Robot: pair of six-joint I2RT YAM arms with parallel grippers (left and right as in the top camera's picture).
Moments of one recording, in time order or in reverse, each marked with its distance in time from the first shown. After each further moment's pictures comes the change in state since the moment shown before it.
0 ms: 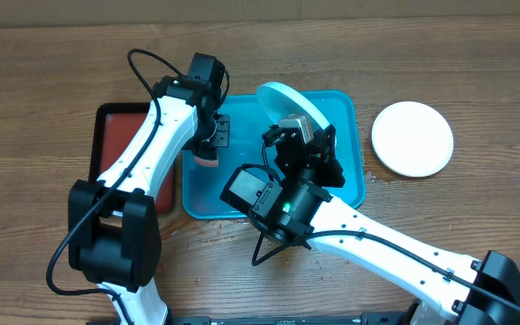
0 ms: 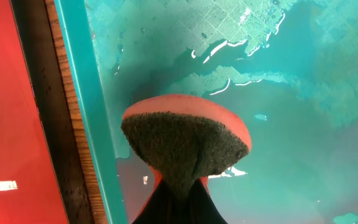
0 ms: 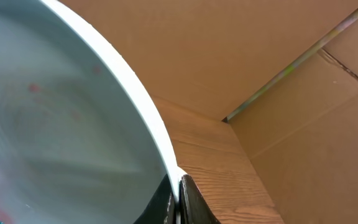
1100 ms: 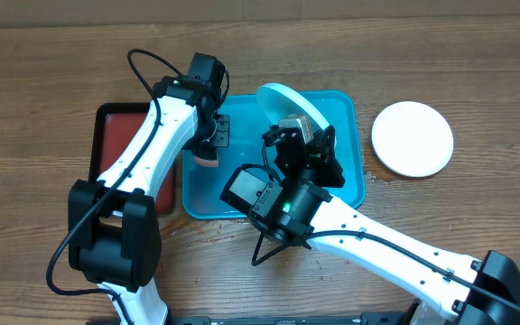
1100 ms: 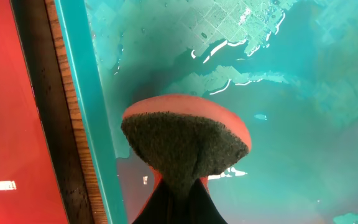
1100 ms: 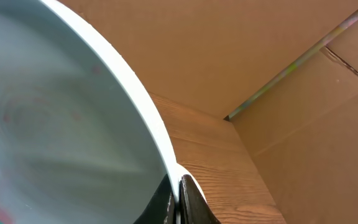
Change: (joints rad) left arm 0.000 0.000 0.000 0.000 0.000 0.000; right arm 0.000 0.000 0.000 -0.002 -0.009 0.002
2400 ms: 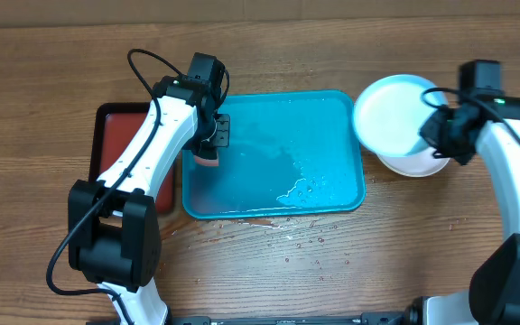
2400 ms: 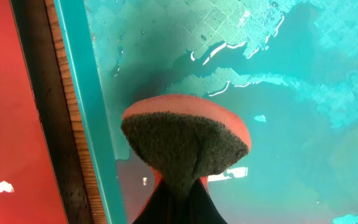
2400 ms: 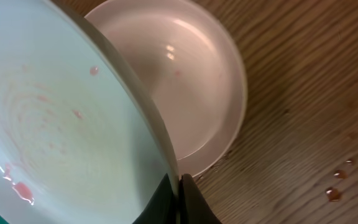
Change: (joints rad) left arm 0.000 0.000 0.000 0.005 0.000 0.000; right arm -1.201 0.001 -0.024 0.112 -1.386 -0.116
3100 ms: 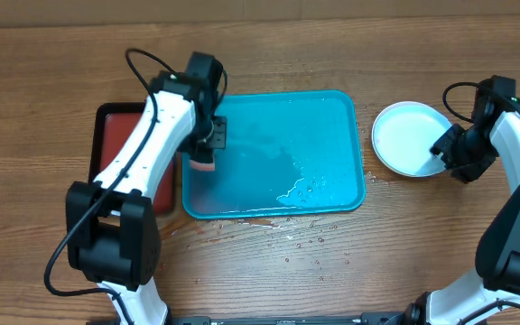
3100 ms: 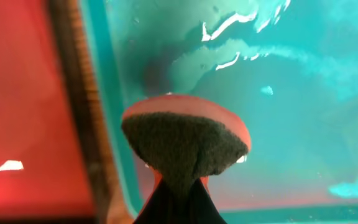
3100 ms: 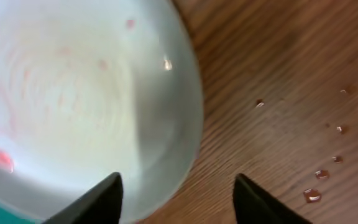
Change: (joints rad) left arm 0.021 0.003 0.099 -0.170 0.005 0.000; right arm -0.106 0.183 -0.001 -0.052 -0.057 -0.101
